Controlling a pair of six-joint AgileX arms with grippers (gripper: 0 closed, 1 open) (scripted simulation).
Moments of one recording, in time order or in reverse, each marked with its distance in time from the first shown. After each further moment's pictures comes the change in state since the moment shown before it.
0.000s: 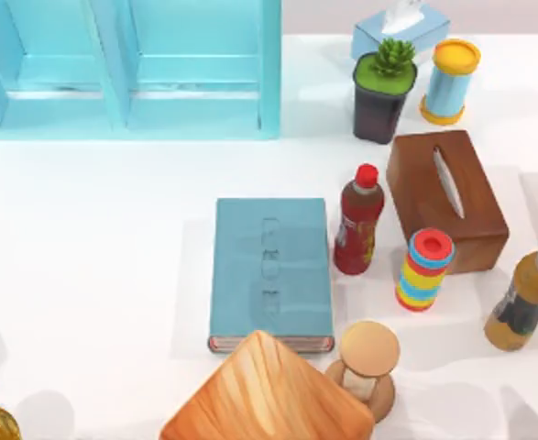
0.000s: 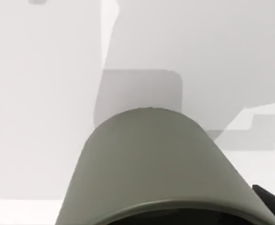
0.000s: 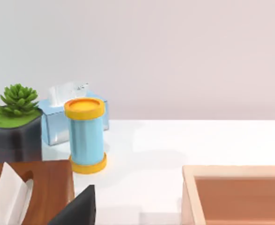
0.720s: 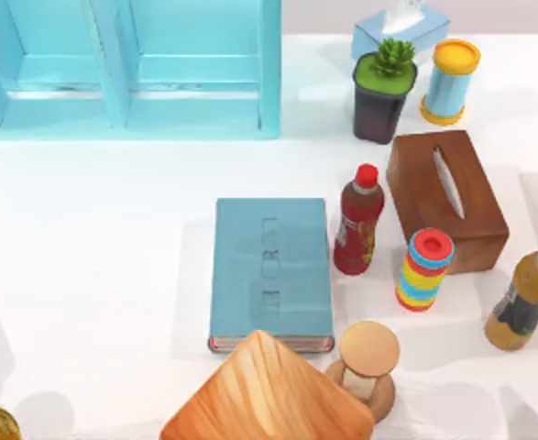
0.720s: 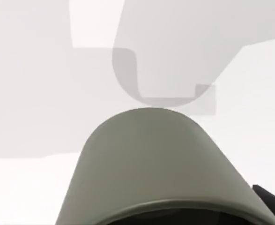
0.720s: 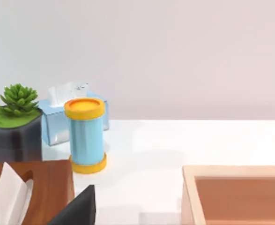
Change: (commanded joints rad) left arm -0.014 -0.048 0.087 -0.142 -0.002 -0.029; right arm 0.000 0.000 0.000 0.000 0.000 0.000
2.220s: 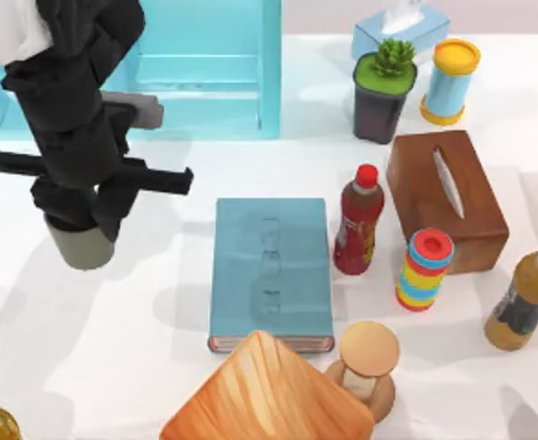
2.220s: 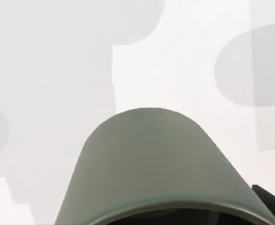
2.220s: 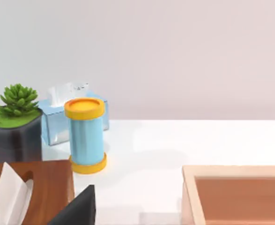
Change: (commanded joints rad) left arm -1.089 0.193 0.397 -0.237 0.057 -2.442; right arm 0.000 0.000 0.000 0.000 0.000 0.000
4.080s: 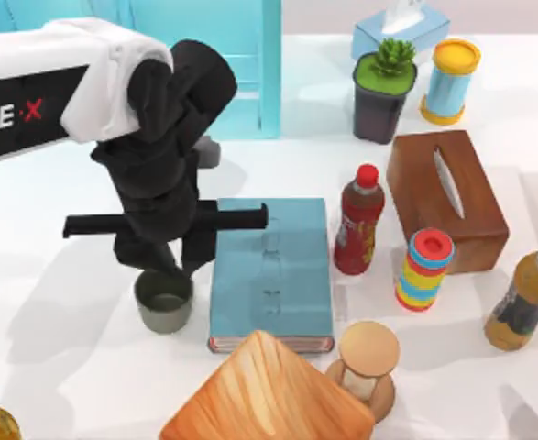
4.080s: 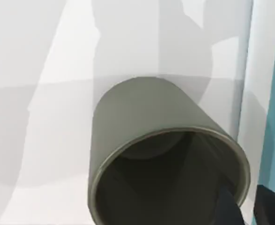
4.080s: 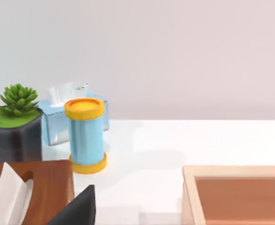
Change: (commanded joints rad) left arm -0.179 0.002 -0.166 0.252 -0.017 -0.383; right arm 0.000 0.000 0.000 0.000 0.000 0.000
